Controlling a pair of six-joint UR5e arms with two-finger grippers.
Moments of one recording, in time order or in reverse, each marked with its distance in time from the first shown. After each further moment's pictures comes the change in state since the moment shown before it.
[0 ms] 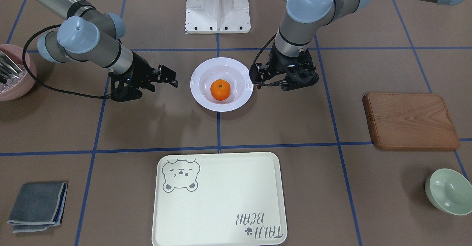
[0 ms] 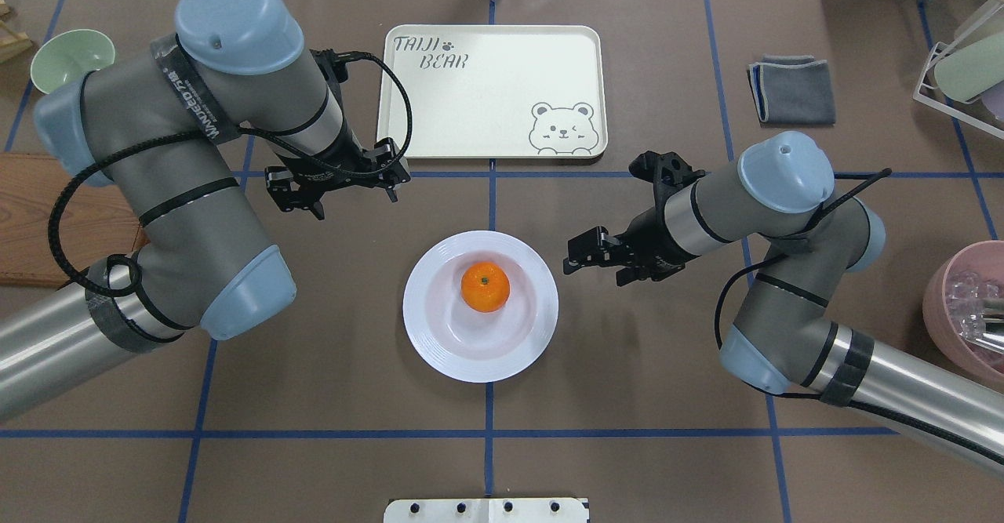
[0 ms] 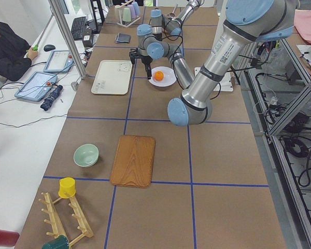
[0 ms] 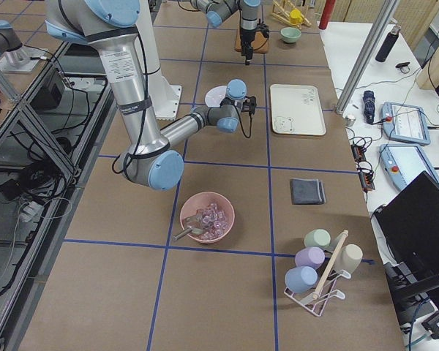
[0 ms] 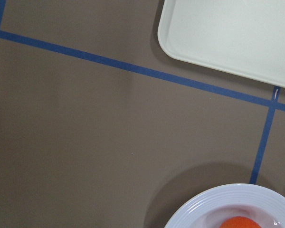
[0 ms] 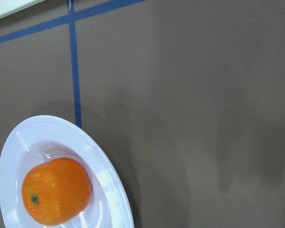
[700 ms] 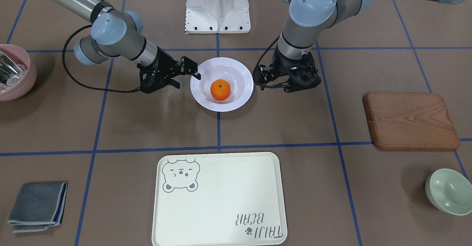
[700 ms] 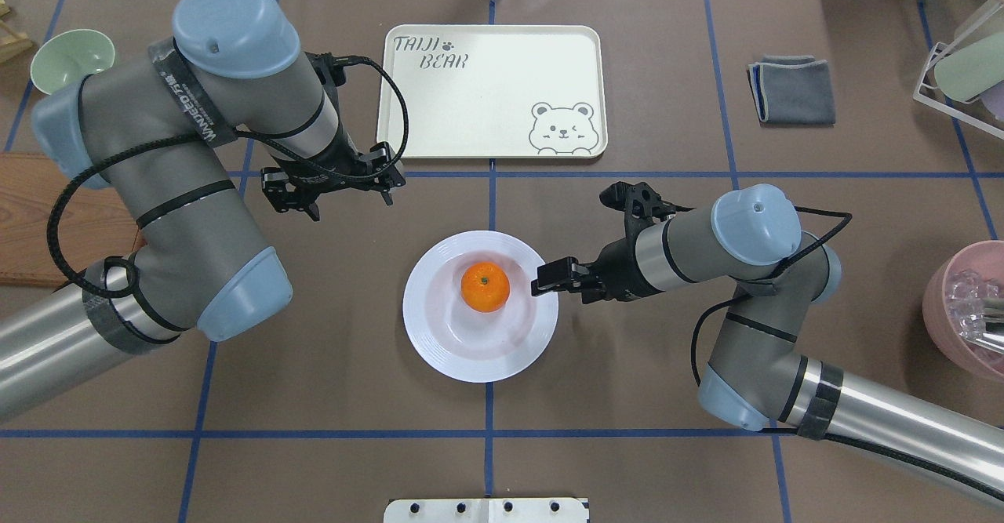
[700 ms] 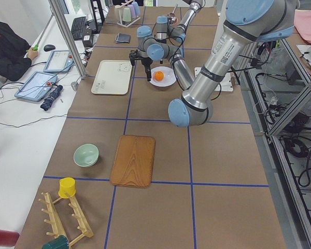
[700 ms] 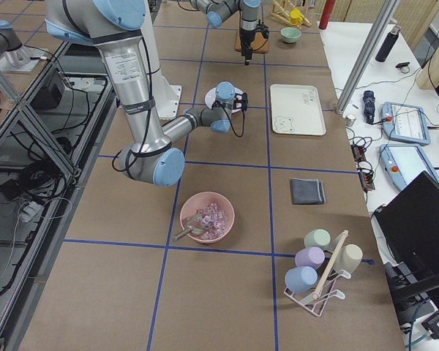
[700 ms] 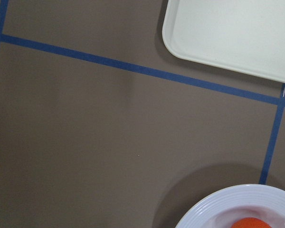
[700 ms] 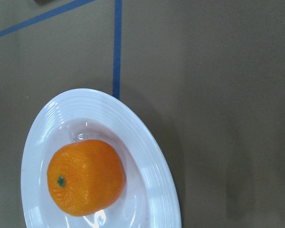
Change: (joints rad) left arm 0.001 0.012 0.001 -0.002 0.000 0.027; right arm -0.092 0.015 -0.041 0.150 -0.128 0.025
